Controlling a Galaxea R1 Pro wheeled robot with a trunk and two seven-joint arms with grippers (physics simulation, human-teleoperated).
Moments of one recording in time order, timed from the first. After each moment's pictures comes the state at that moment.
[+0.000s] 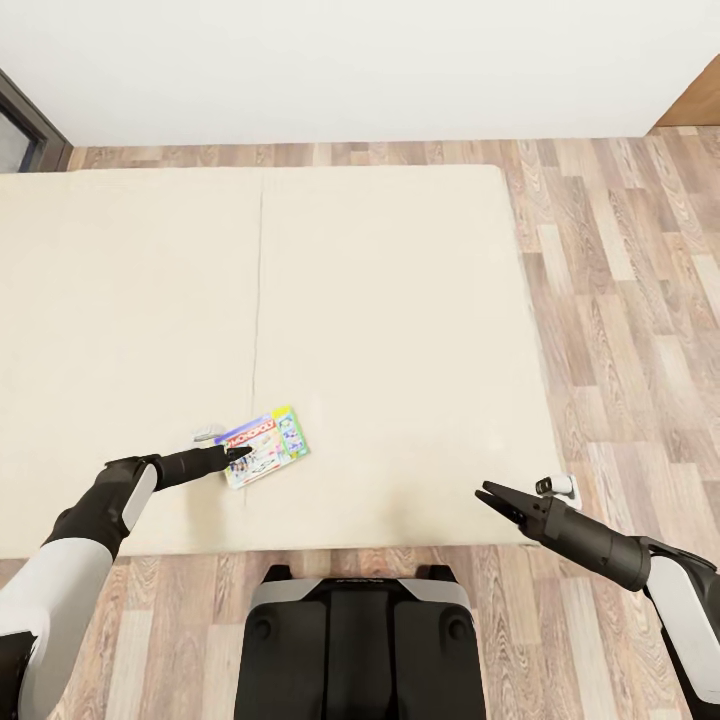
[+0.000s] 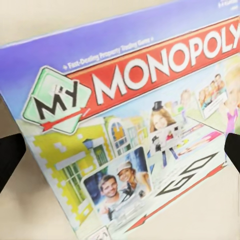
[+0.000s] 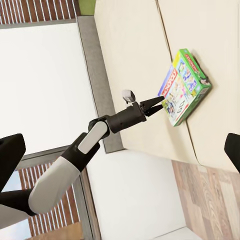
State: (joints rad) left arm -0.88 0.23 0.14 -0.66 0.15 0.55 -0.60; right arm -0.28 -0.23 -0.24 -1.58 -0.84 1.04 0.89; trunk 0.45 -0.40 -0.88
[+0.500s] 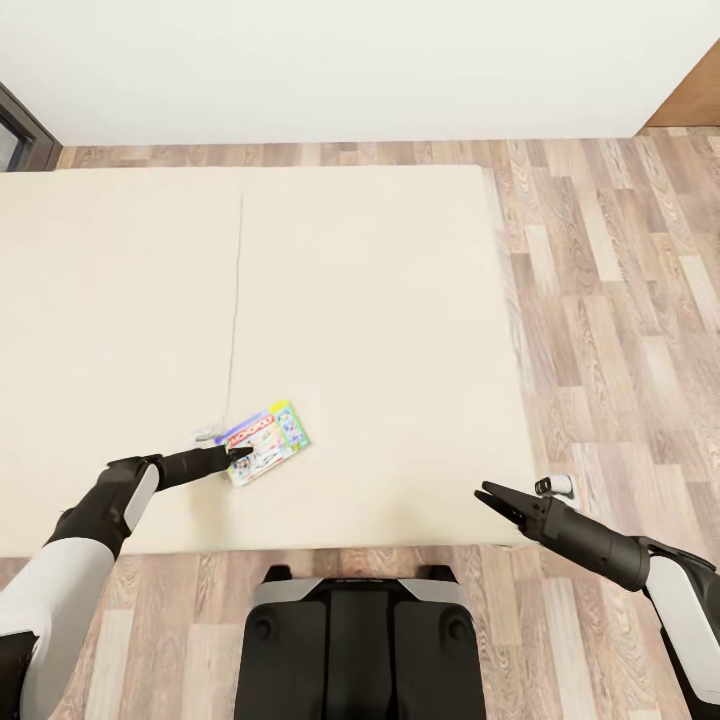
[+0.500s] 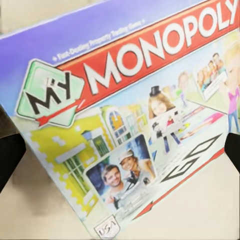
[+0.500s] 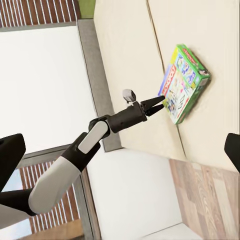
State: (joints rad) left arm -0.88 0.22 0.14 -0.66 0.15 0.55 -0.60; right arm -0.28 -0.22 -0.24 -1.58 -0.84 1.04 0.89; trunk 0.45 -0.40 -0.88
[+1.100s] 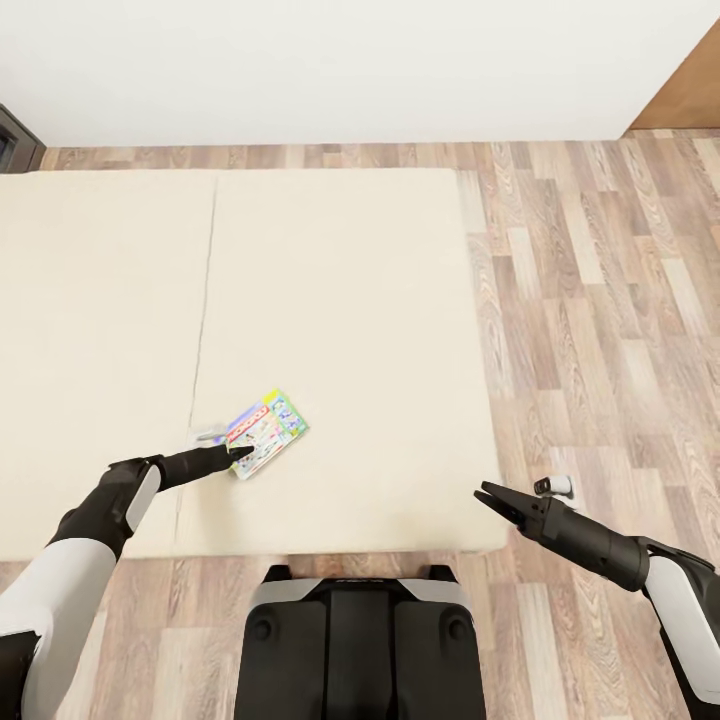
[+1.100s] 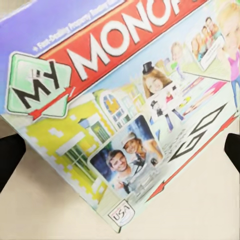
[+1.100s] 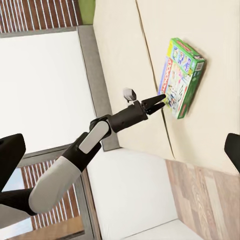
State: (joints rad) left arm -0.88 0.22 0.14 -0.65 0.14 0.51 -0.60; right arm -0.28 -0.22 -0.23 -1.58 -0.84 1.04 0.89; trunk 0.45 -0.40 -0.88
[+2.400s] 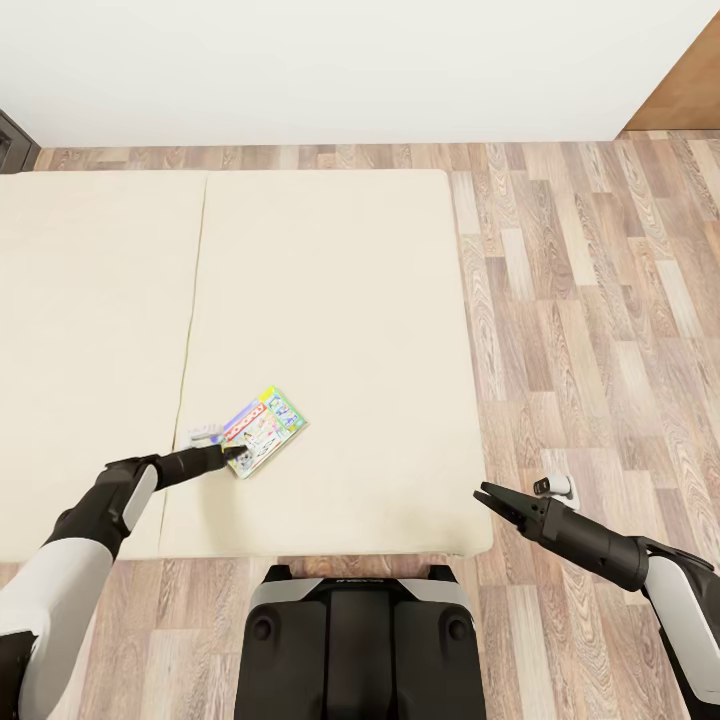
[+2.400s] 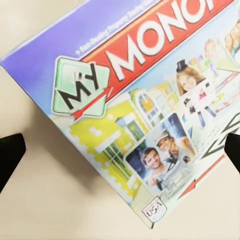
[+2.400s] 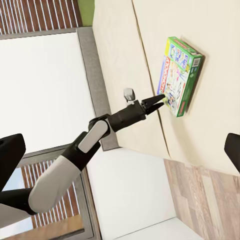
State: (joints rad) left arm -0.88 0.23 0.14 -0.66 0.14 0.51 -0.53; right arm -0.28 -0.22 -0.23 -1.58 -0.84 1.04 0.89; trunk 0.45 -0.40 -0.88
